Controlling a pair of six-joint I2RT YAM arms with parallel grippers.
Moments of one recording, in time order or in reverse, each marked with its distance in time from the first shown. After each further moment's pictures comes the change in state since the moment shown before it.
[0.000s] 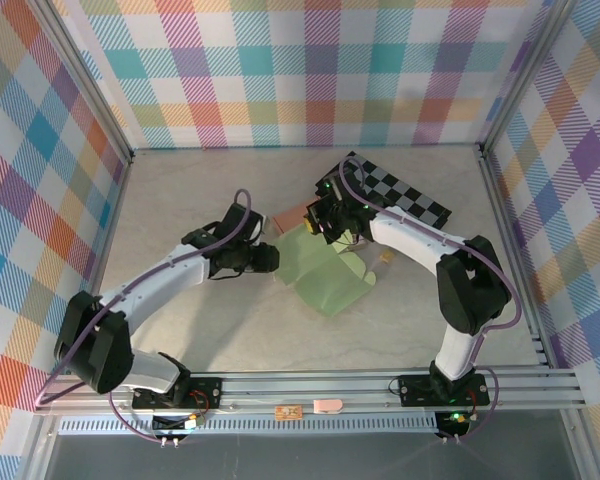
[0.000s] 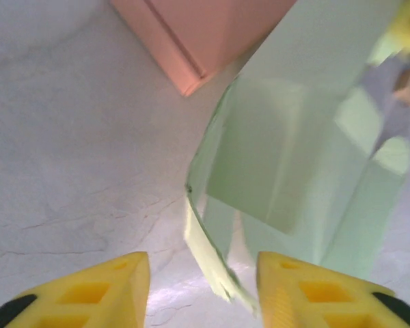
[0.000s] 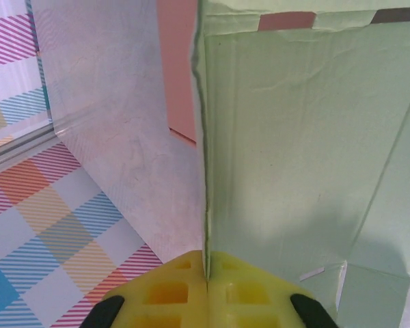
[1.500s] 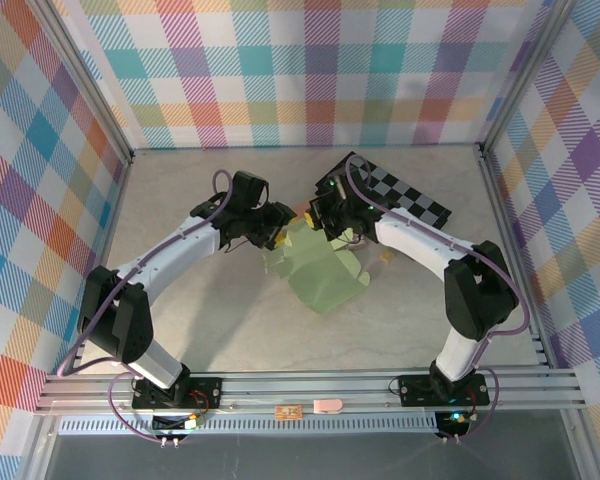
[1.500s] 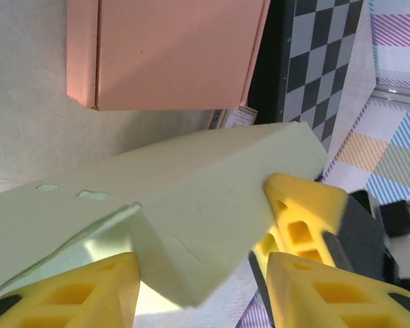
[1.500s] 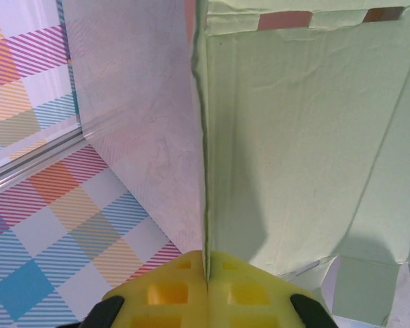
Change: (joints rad) left arm 0.055 0.236 0.219 0.105 0.189 -0.834; right arm -0.004 -0.054 -0.018 0.029 0.008 0.061
